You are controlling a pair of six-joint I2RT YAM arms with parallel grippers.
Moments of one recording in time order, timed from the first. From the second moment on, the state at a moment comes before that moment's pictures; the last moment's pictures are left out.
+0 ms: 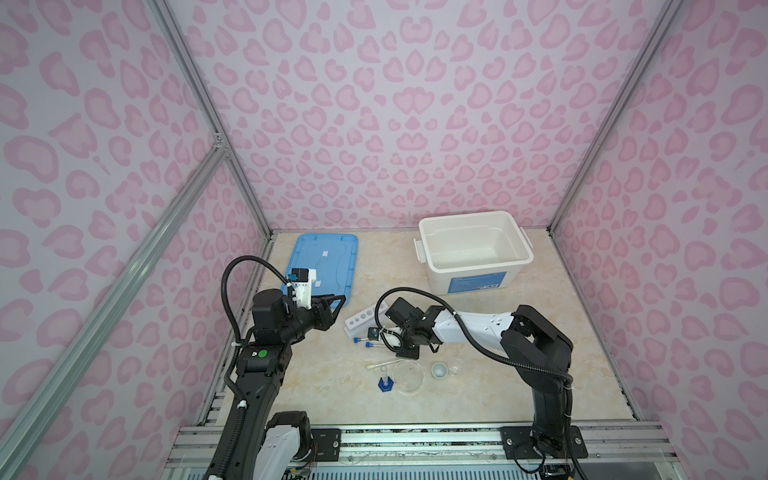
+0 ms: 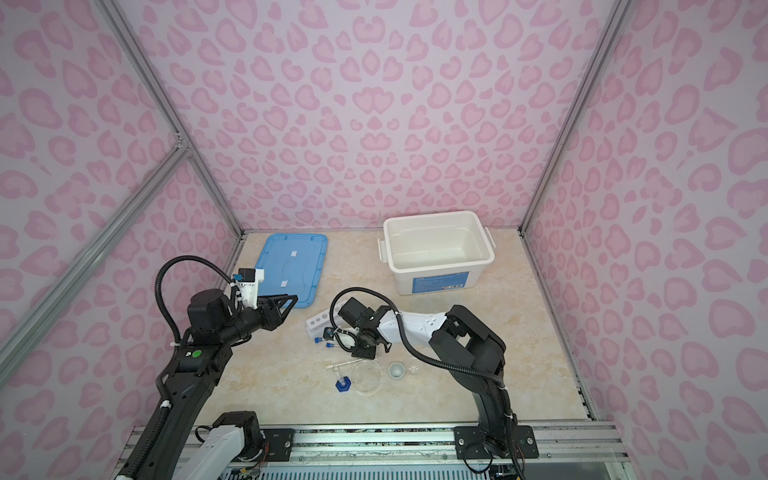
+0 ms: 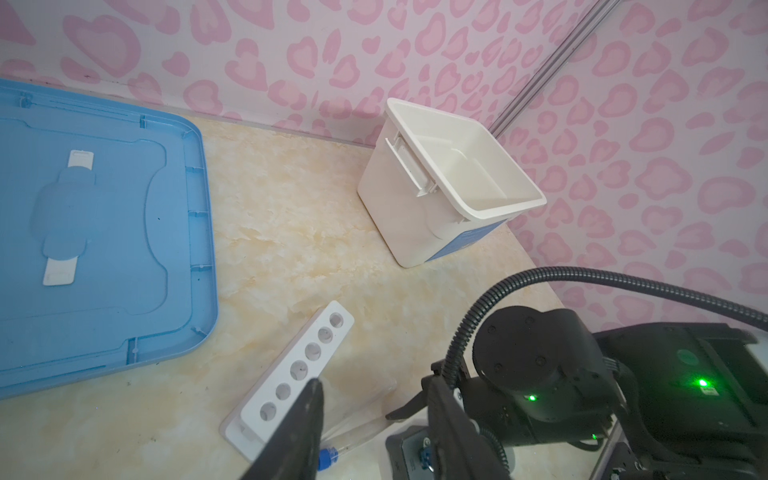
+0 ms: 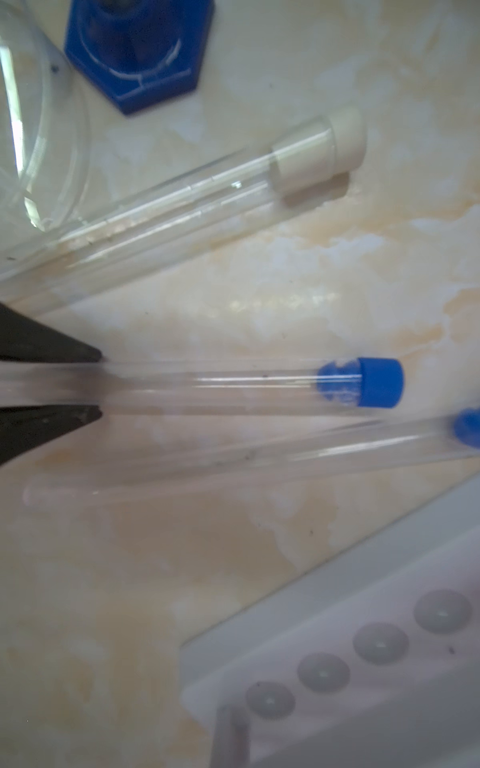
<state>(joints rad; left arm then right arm) 0.02 0.81 0.66 -0.27 0.66 -0.26 0.95 1.96 1.26 -0.50 -0.06 -0.53</state>
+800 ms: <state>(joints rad) -0.02 0.91 0.73 -0.30 0.82 -0.24 0.90 1.65 1.09 -0.28 -0.03 -0.39</state>
